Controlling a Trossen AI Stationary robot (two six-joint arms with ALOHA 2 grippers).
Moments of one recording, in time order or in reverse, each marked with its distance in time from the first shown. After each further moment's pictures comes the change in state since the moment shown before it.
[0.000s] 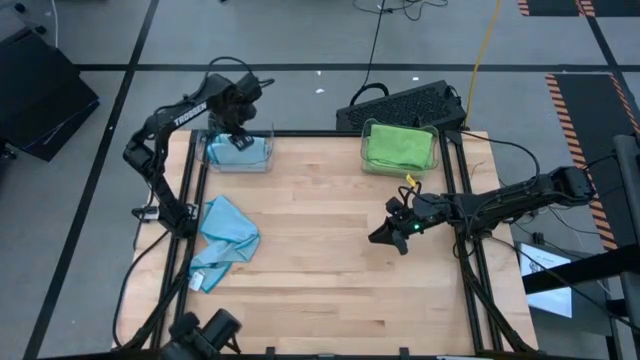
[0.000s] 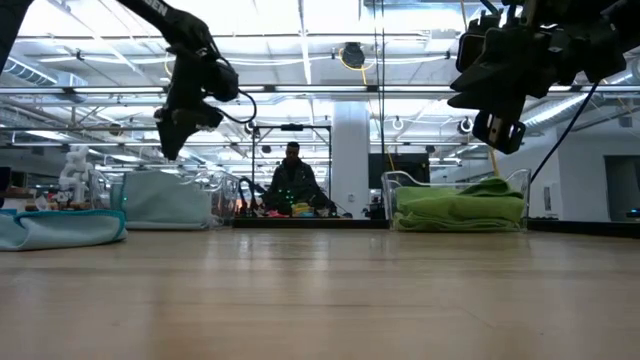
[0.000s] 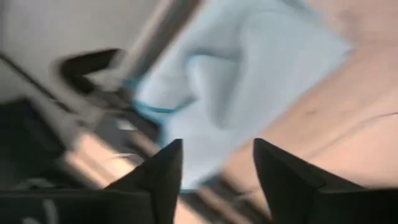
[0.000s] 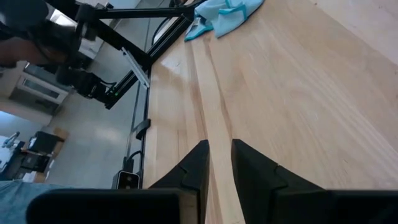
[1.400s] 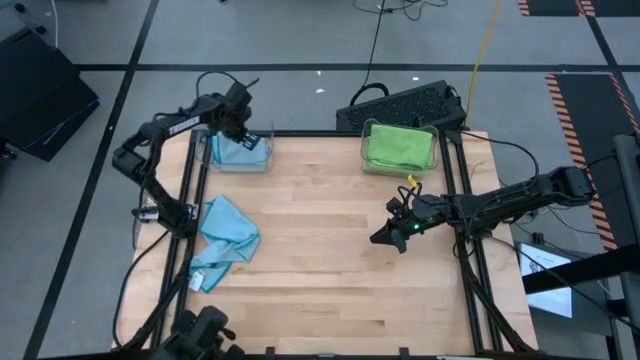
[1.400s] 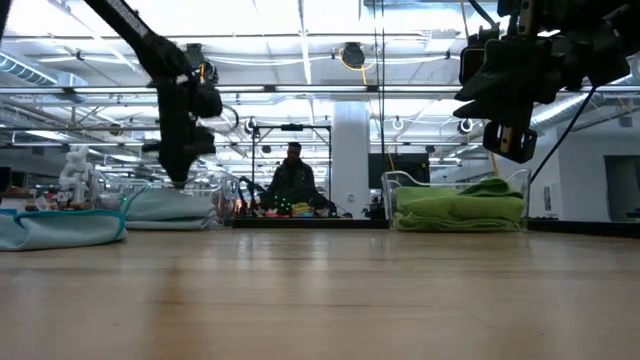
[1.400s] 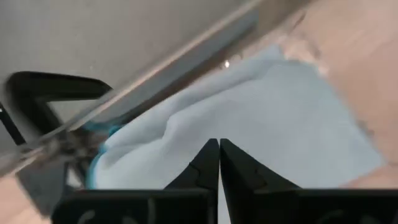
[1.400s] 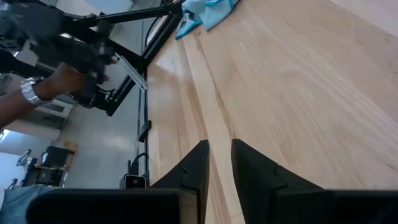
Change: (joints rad) left arm 0.090 -0.093 -0.356 0.539 0.123 -0.166; right arm 0.000 0.000 -0.023 0.000 0.005 0.114
